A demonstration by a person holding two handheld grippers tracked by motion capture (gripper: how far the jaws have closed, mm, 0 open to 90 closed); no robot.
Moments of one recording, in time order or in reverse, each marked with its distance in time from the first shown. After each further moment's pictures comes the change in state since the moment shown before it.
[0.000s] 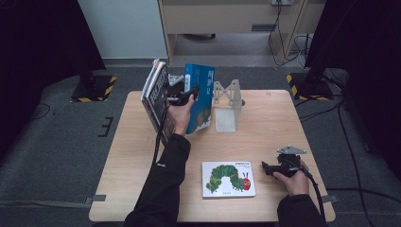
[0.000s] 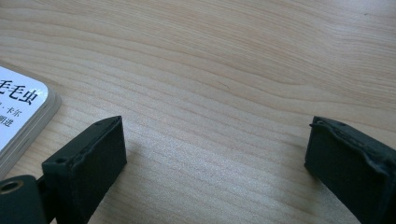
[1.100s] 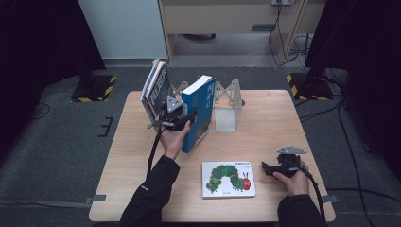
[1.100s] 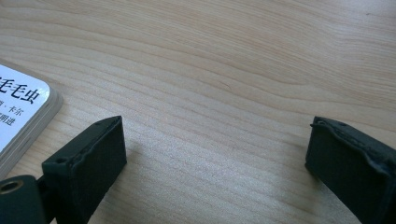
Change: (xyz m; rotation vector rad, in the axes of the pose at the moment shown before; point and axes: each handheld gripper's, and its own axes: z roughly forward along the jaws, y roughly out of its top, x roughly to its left) left arm -0.020 -0.043 -0.069 0.083 -0.028 0.155; right arm 0.000 0.000 0.000 0.001 0.003 -0.003
